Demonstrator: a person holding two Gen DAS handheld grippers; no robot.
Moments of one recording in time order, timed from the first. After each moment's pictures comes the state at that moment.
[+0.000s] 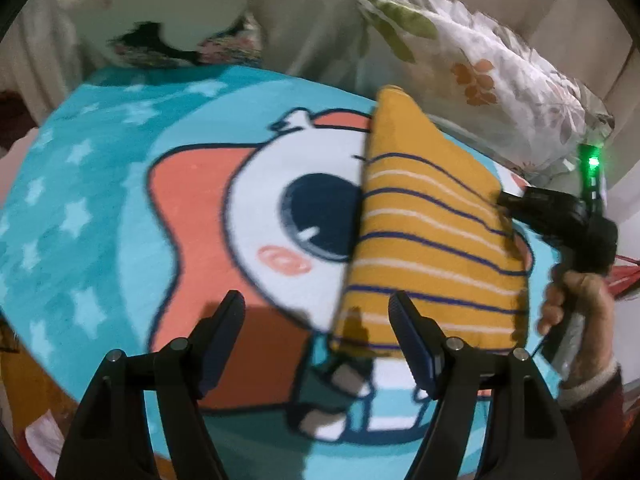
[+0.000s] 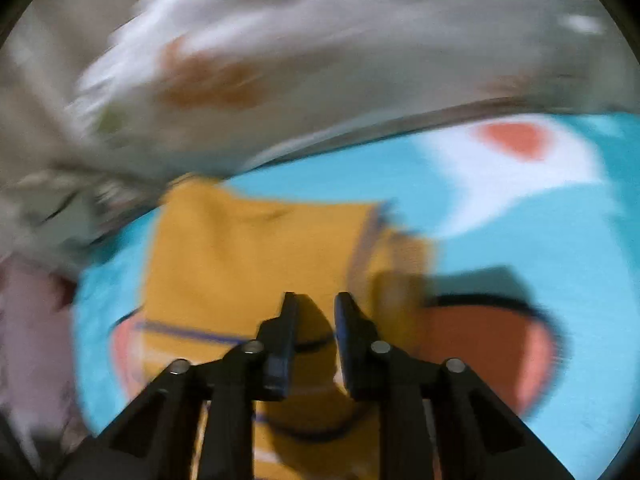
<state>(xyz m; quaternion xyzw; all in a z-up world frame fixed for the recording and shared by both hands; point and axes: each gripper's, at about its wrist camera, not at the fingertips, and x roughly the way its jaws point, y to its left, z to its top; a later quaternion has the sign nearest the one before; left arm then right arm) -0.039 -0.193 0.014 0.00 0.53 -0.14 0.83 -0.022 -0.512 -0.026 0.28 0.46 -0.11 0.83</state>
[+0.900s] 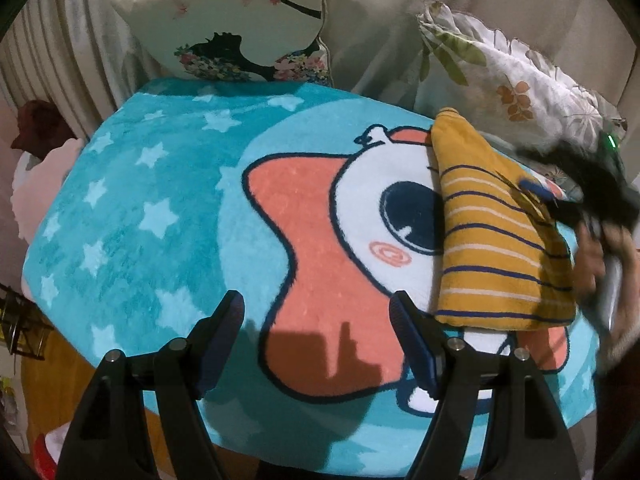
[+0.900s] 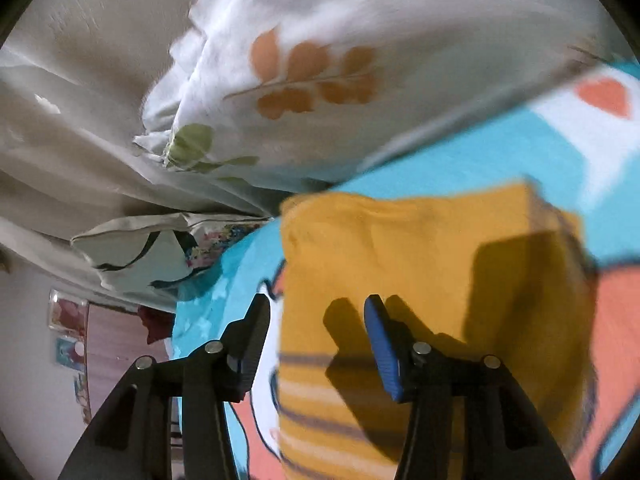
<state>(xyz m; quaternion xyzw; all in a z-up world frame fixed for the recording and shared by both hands) -0.046 -0.113 0.022 0.03 0.50 -0.12 0.86 -0.010 -0.477 -0.023 0.44 0.39 0.03 0.81</state>
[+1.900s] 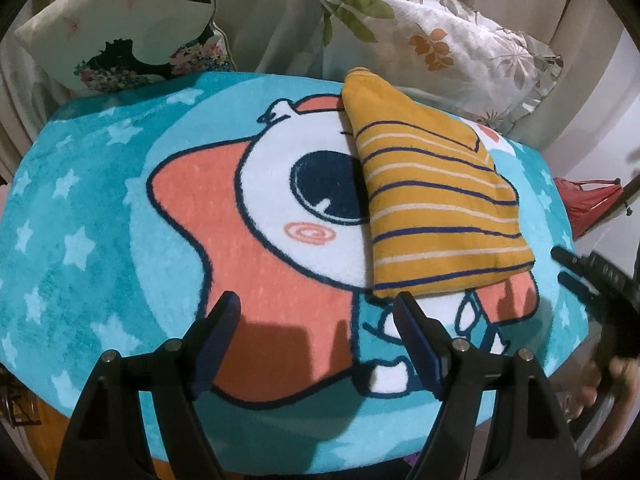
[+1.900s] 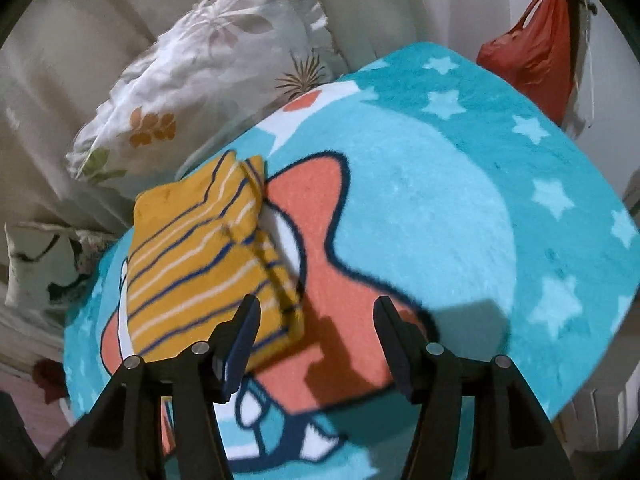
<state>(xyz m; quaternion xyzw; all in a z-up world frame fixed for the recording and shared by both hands) -0.050 -0.152 0.004 0.07 0.52 -0.26 0.81 -0.244 -0.456 0.009 0.36 0.39 -0.27 0.80</state>
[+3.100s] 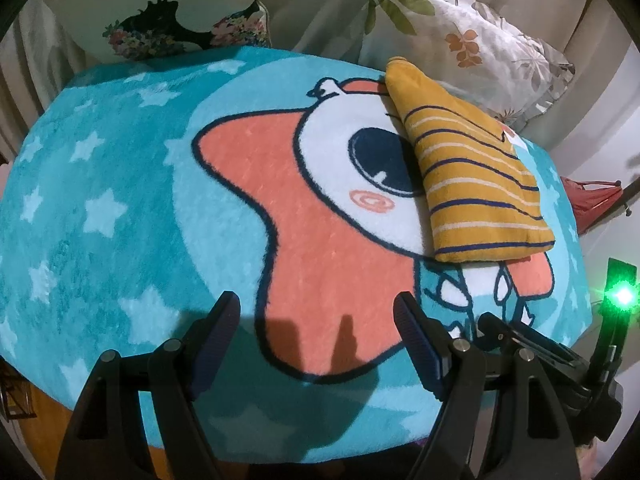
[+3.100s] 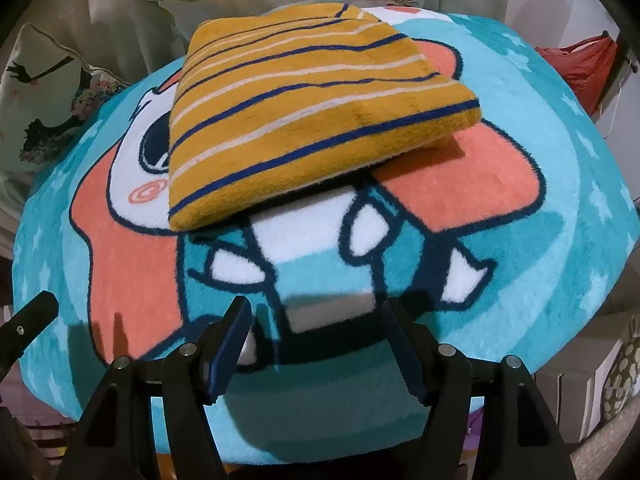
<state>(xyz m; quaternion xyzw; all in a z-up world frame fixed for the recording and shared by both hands) -0.044 -0.090 -0.021 0.05 0.53 -0.25 0.81 -0.202 -0.282 -0.035 0.26 0.52 -0.25 0.78</state>
